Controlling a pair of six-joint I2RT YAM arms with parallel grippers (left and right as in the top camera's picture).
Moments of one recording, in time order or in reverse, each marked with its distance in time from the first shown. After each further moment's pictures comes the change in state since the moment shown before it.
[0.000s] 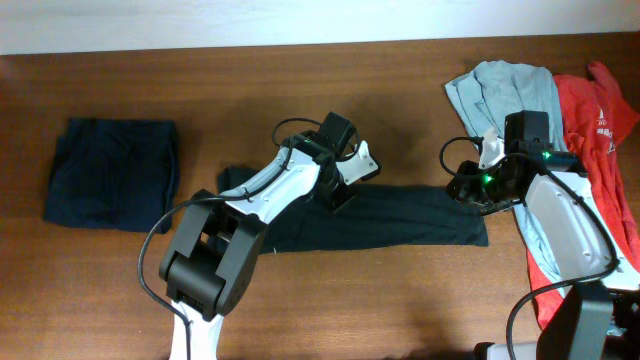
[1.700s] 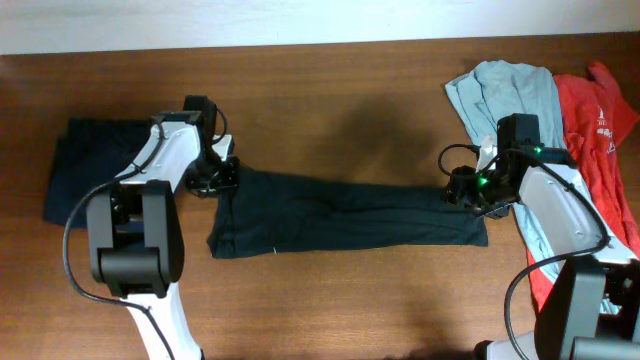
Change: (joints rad) left arm 0.534 0.000 -0.002 -0.289 -0.138 -0.473; right arm 0.000 0.084 0.000 -0.017 0.045 0.038
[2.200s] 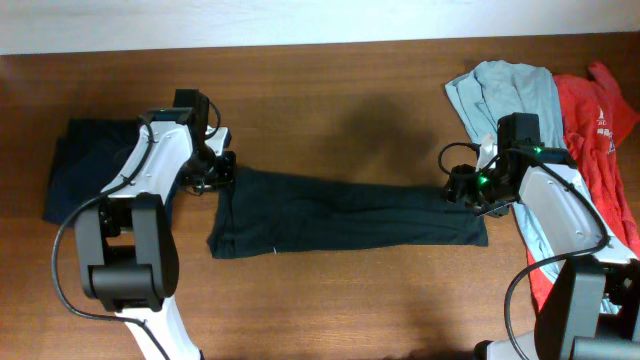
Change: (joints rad) left arm 0.009 -0.087 -0.007 -0.019 0.029 0.022; right arm 0.000 0.000 0.000 0.017 0.000 0.000
